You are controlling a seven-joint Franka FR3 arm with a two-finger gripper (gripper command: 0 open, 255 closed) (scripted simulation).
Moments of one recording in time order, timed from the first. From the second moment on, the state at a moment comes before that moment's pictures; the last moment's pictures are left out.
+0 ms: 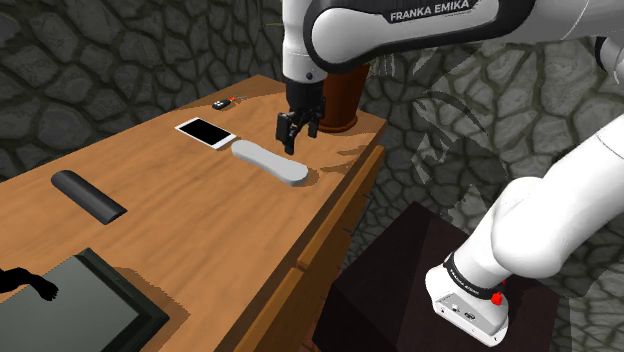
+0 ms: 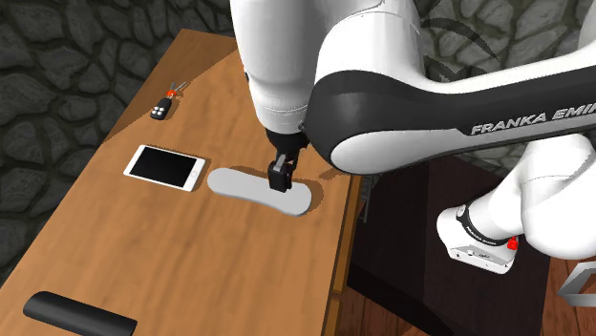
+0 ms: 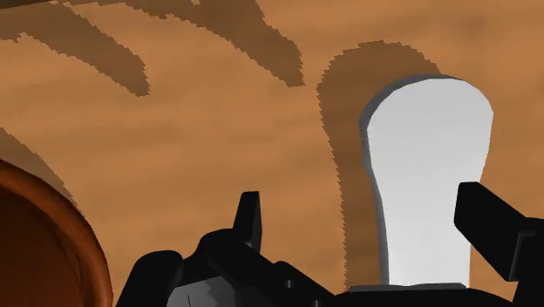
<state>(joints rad) 0.14 -0.14 0.27 -2.02 0.05 1.85 0.20</state>
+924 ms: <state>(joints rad) 0.19 0.08 0.33 -1.89 -0.05 1.95 0.30</state>
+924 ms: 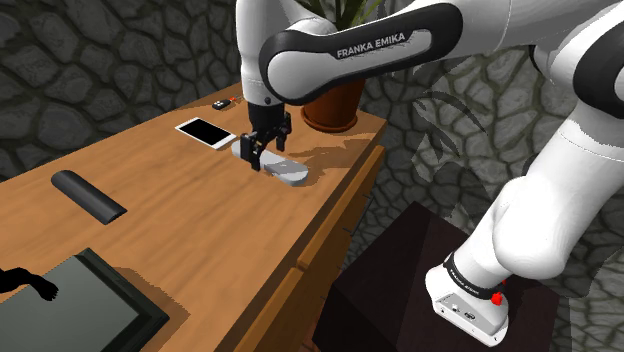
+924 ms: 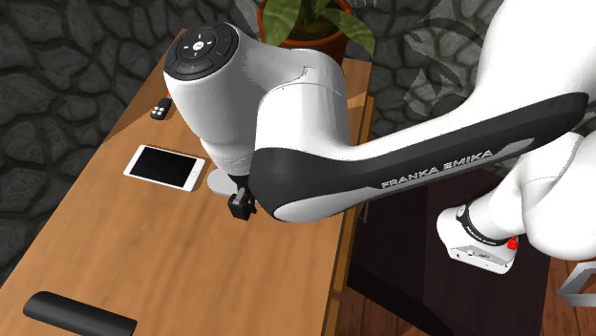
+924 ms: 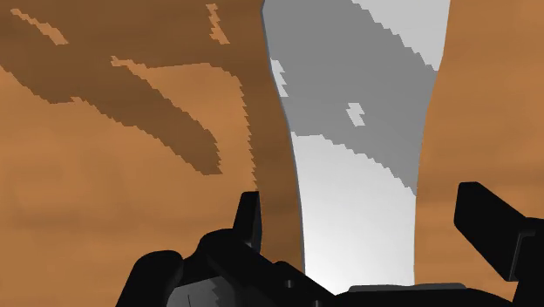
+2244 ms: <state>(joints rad) 0.19 0.07 0.33 -1.80 -0.04 1.85 0.29</state>
